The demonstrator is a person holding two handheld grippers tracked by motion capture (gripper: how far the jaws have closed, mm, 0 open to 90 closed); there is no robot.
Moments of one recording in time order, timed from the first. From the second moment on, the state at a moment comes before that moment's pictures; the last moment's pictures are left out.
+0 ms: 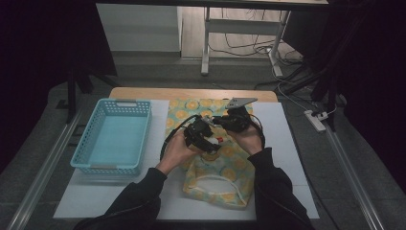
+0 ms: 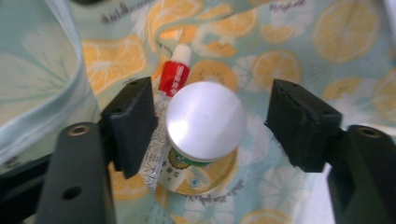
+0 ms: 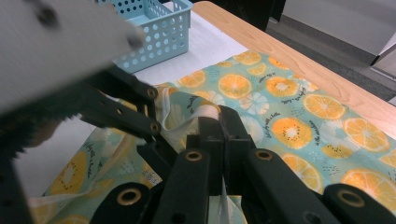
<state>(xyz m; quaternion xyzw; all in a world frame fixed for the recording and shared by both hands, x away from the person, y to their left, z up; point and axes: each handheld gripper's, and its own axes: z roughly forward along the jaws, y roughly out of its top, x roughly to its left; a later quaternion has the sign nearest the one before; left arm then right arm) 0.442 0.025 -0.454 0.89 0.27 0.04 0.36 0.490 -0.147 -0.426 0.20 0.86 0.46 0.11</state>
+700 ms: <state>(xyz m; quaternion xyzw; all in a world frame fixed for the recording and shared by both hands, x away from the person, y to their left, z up) 0.400 0.061 -0.451 0.86 0.26 0.02 0.44 0.489 -0.146 -0.426 0.20 0.86 0.46 0.10</state>
